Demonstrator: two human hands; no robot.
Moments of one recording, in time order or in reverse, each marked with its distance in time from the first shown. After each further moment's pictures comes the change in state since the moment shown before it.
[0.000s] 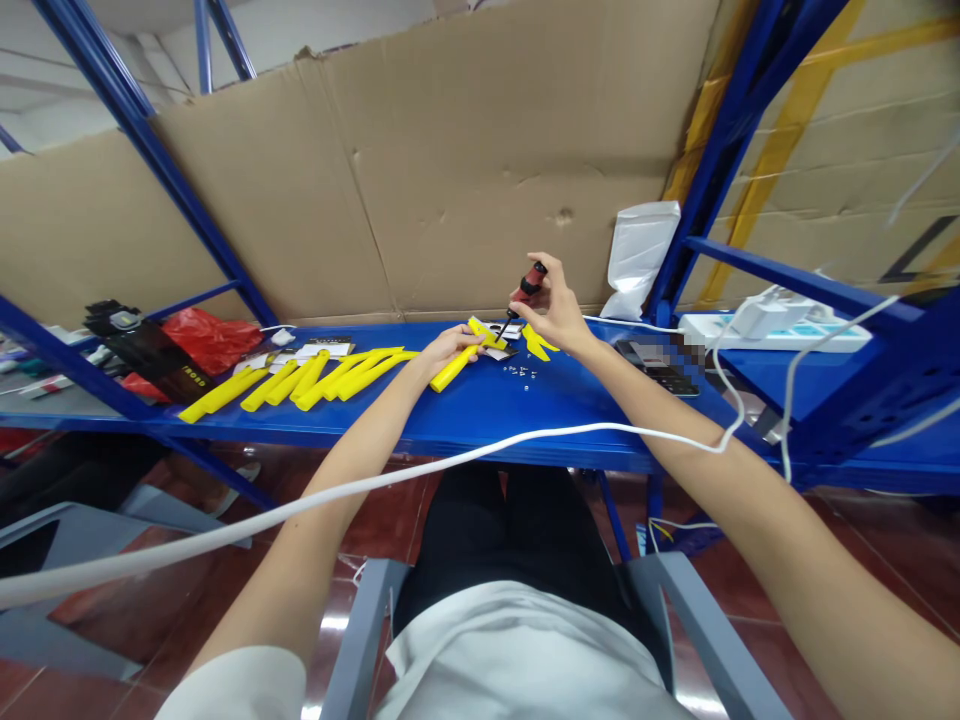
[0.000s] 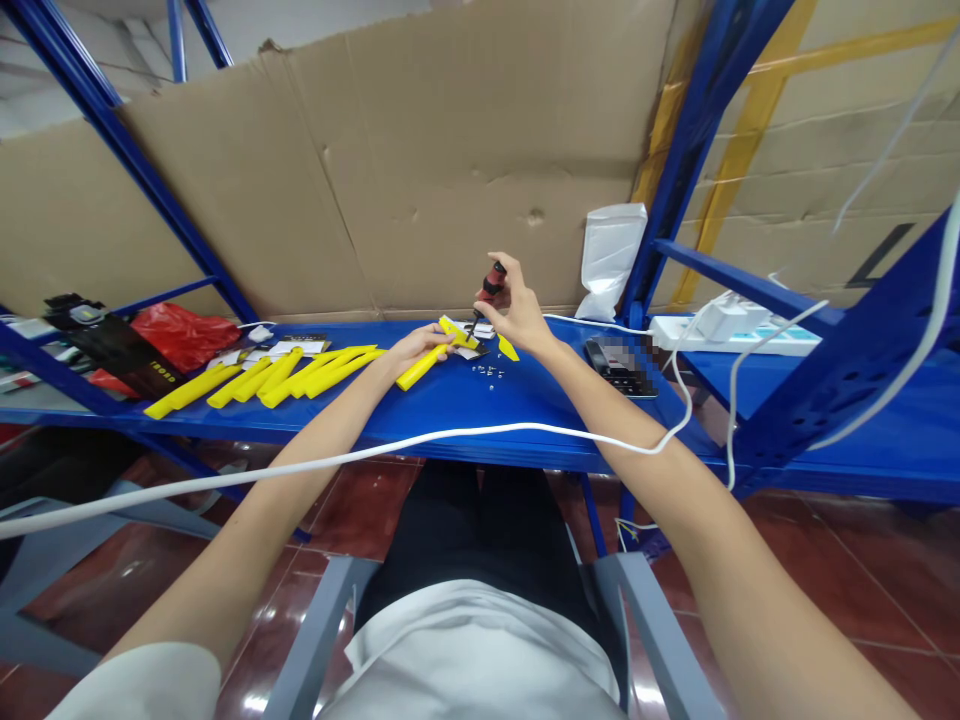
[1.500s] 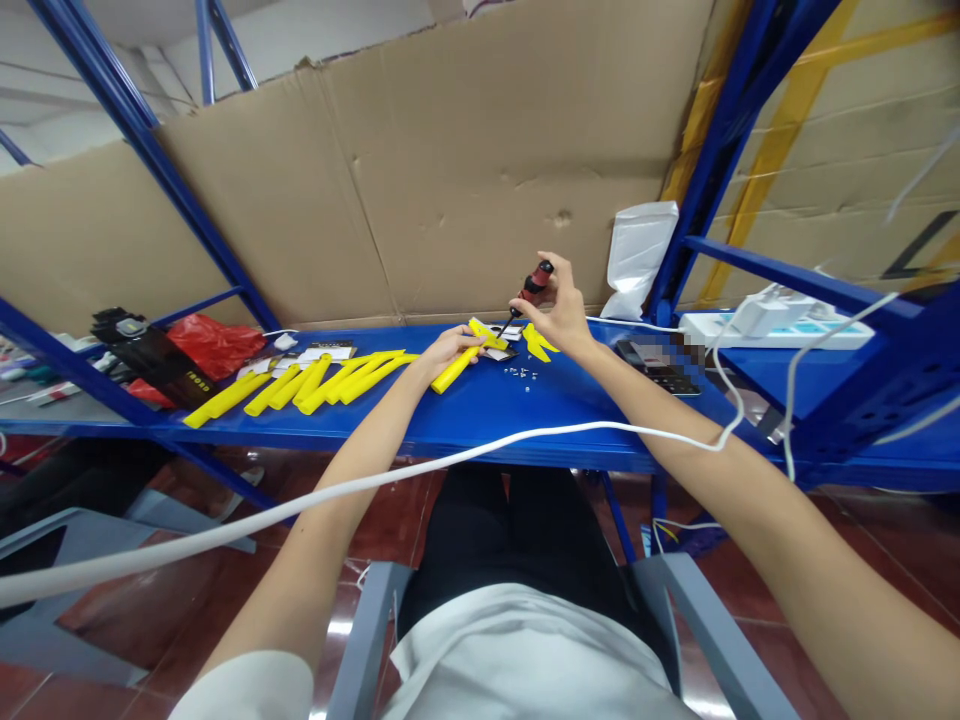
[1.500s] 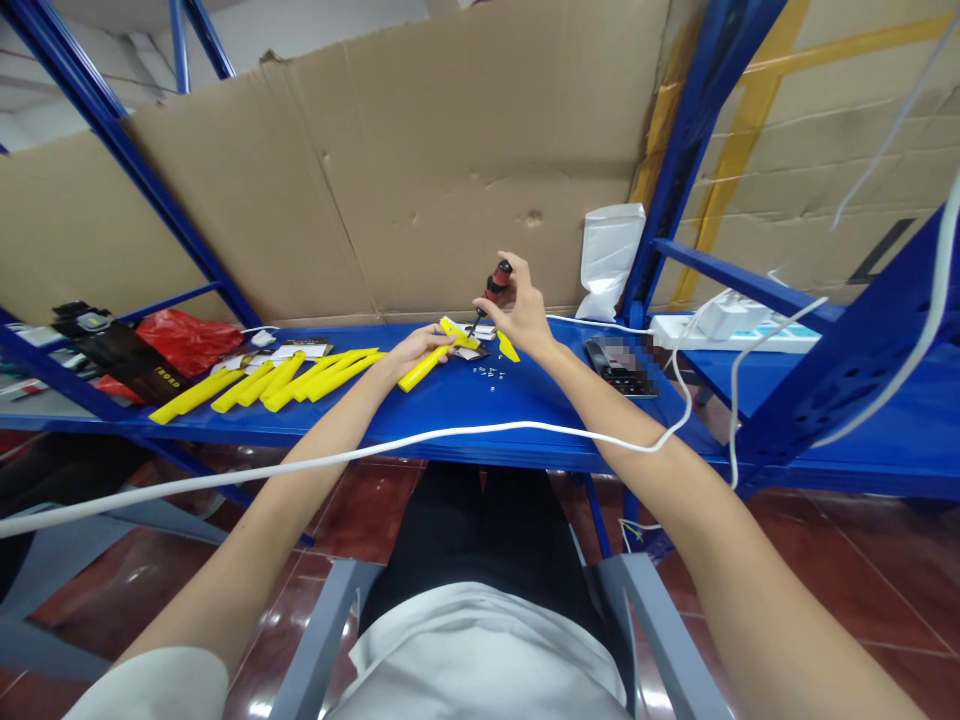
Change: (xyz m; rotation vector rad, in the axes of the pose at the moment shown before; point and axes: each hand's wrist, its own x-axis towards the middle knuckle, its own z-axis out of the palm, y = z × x) left_hand 0.005 0.000 -0.004 0.055 0.024 0.012; right_hand -0.001 0.014 0.003 -0.077 0.172 -0.032
